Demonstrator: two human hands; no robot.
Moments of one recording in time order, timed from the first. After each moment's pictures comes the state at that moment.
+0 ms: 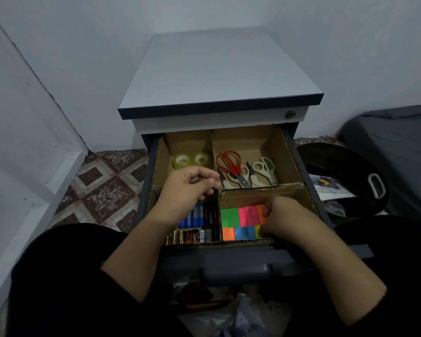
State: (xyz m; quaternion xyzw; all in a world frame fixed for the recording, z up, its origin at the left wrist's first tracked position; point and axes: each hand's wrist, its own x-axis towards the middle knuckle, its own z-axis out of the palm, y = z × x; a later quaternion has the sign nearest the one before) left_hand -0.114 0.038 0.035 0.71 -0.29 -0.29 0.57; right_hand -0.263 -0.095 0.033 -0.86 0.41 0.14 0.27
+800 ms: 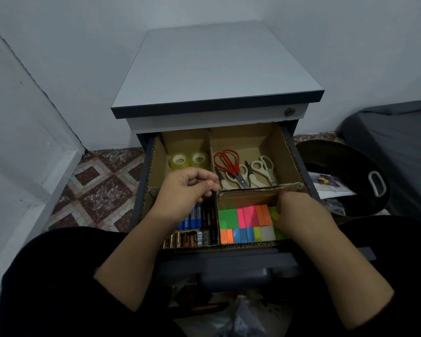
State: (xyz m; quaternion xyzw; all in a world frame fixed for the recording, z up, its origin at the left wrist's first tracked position) left_hand -0.115 0.035 0.035 0.72 -0.28 -0.29 0.56; right_hand -0.271 -0.106 0.028 -0.89 0.43 0.10 0.12
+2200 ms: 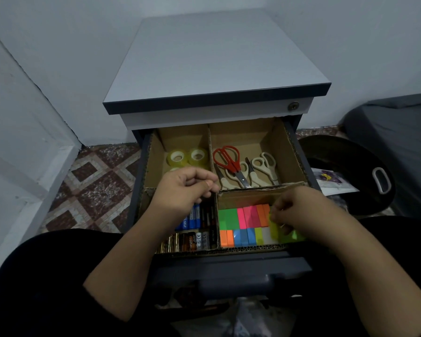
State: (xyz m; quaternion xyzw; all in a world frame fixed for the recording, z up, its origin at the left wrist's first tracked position) left_hand -0.111 0.030 0.032 0.72 -0.27 -0.30 0.56; right_hand -0.272 -0.115 0.053 -0.83 0.42 0.13 0.34
